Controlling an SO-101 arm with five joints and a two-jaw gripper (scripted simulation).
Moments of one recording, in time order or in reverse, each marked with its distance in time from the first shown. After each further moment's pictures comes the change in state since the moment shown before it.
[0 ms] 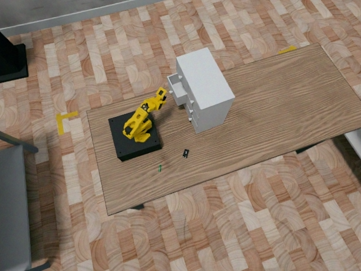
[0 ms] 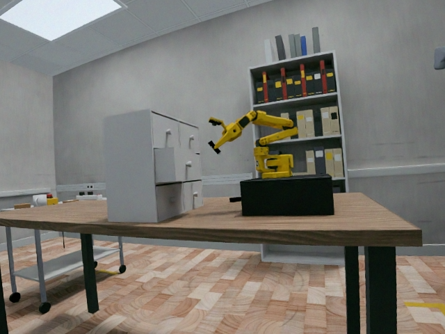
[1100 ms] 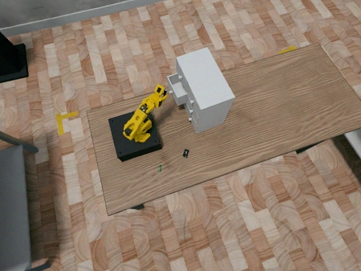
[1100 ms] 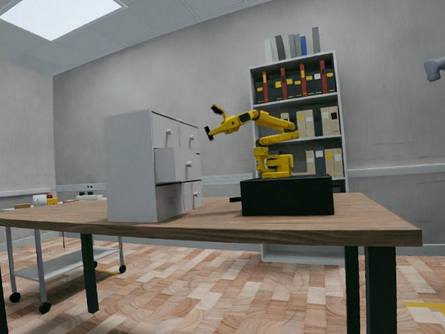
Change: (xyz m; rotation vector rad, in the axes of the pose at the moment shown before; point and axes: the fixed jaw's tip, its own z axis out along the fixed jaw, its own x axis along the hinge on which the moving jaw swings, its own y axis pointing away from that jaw) arm -0.044 -0.001 -0.016 0.004 -0.302 0.002
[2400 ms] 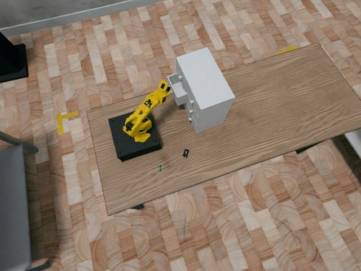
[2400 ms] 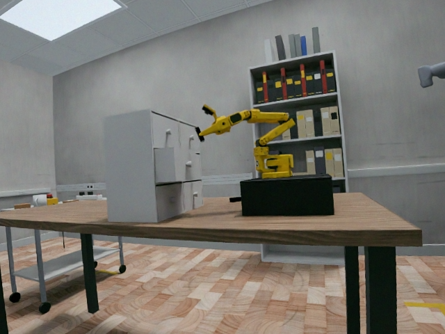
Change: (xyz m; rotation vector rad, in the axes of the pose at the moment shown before) arm -0.009 0.000 0.028 0.000 0.004 0.000
